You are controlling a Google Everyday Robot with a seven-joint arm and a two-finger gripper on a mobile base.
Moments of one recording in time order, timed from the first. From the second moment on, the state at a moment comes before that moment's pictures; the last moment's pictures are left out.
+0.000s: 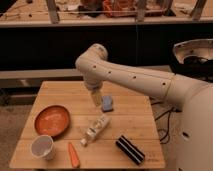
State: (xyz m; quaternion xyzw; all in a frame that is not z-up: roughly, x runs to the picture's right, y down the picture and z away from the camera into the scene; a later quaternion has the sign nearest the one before) arm -0.061 0.028 0.746 -0.25 -0.09 -0.16 0.95
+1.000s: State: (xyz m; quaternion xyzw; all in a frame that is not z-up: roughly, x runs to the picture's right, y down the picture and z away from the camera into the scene) arm 0.000 0.017 0.766 -0.25 -0.09 -0.07 0.96
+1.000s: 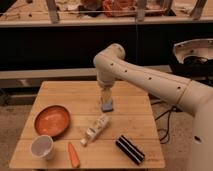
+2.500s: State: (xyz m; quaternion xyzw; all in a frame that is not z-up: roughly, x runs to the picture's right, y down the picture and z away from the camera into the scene) arm 0.037 0.046 0.752 -0.27 -0.10 0.05 0.96
